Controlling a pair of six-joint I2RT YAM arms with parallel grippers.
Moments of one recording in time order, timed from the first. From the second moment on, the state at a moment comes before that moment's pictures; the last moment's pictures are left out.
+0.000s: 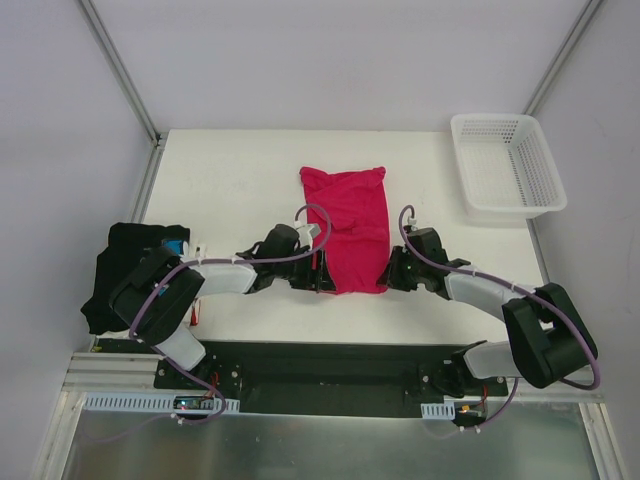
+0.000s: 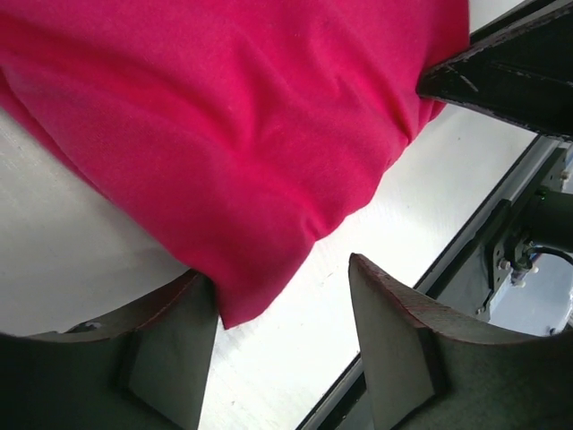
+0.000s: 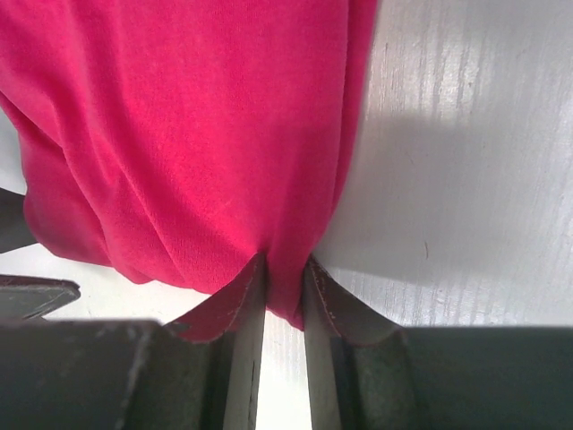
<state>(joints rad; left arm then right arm) -0.69 1.58 0.63 0.20 0.44 -0.66 0.45 1.36 0.53 -0.10 -0.21 0.64</state>
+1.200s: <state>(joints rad) -0.68 1.62 0.70 0.00 0.46 -0.61 0.46 1.31 0.49 -0.14 -0.25 0.62</state>
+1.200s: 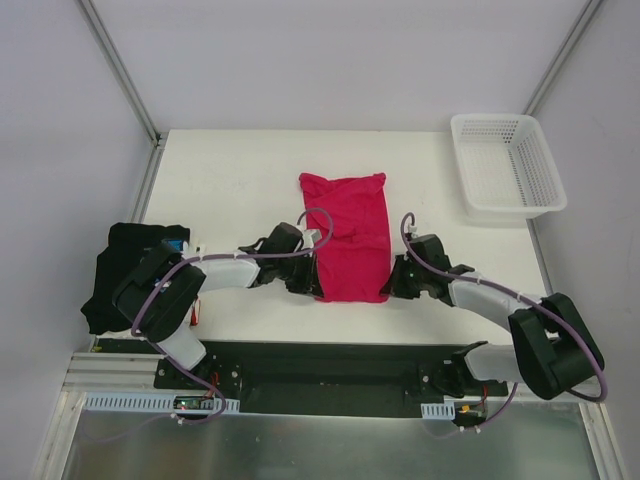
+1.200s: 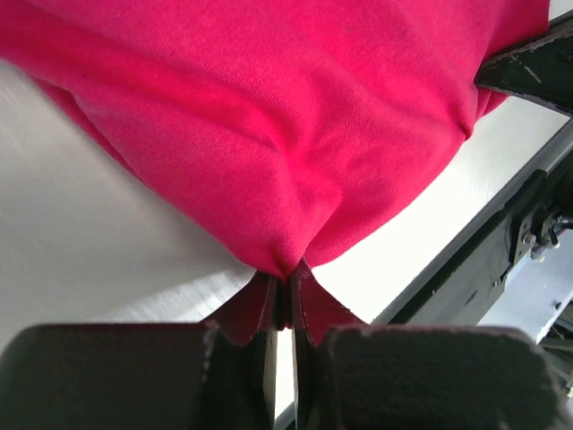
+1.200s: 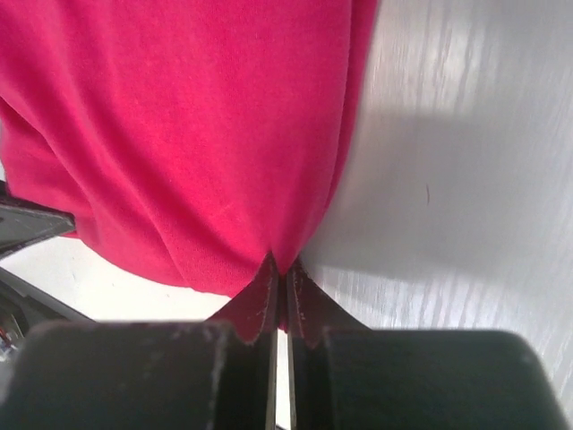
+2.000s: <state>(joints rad) -0.73 1.32 0.55 -0.09 0.47 -0.64 0.59 0.96 0.38 -0.37 -0.22 0.67</state>
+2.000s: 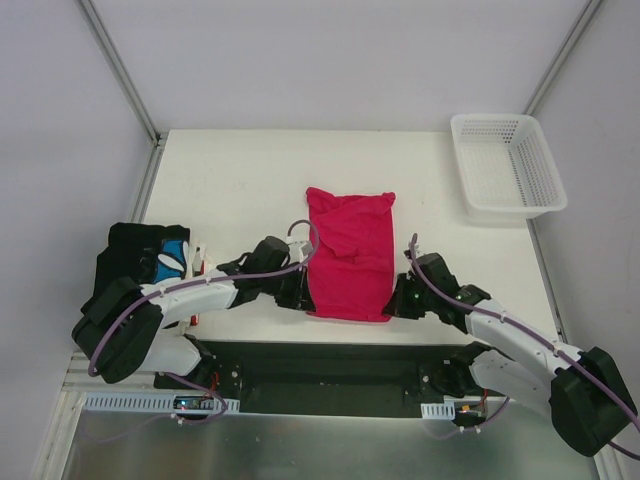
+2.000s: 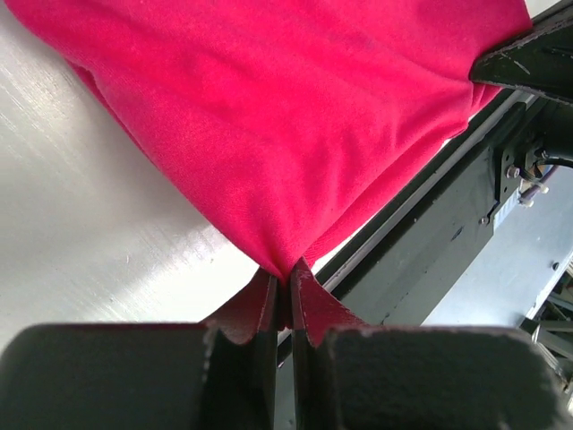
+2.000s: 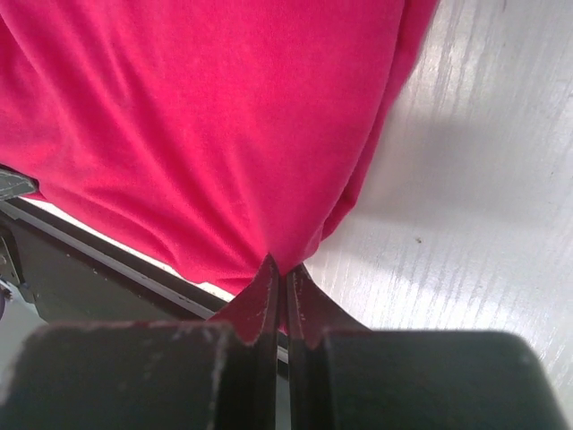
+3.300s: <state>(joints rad) -0.66 1.38 0.96 -0.22 0.33 -0.43 0.52 1.17 0.81 -0.38 0.01 0.50</state>
